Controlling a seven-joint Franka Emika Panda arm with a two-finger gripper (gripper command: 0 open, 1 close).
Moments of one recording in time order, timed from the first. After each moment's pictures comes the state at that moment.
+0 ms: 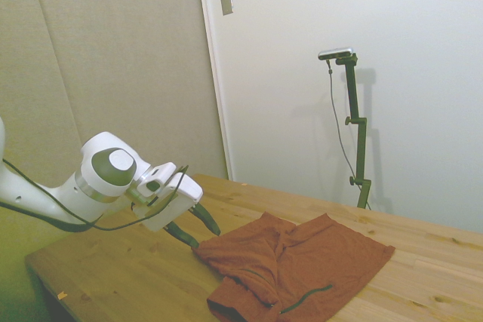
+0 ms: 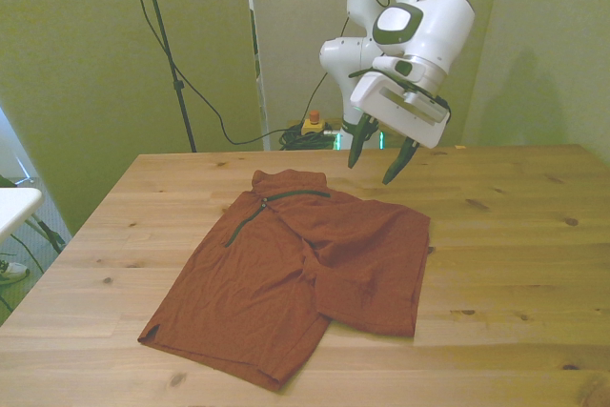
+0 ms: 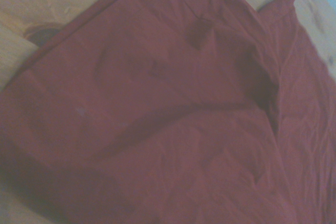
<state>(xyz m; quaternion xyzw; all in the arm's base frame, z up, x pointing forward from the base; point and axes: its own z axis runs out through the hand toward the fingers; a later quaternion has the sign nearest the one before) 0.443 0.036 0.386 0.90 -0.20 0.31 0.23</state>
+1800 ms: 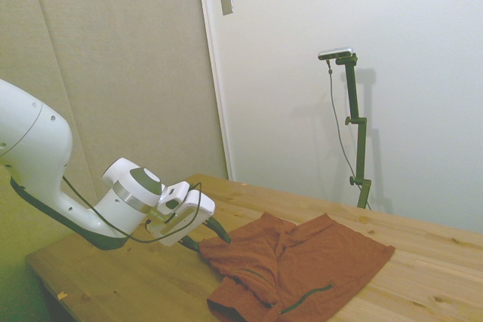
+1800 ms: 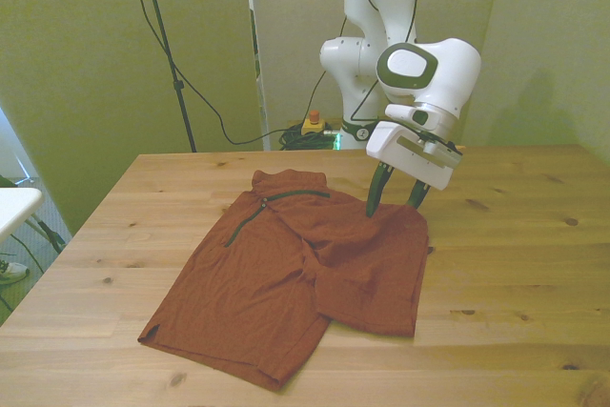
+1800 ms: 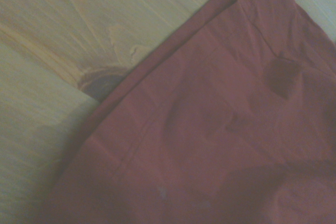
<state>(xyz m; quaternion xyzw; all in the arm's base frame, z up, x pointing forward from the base) 0.496 0.039 0.328 0.92 -0.18 0.29 0.19</state>
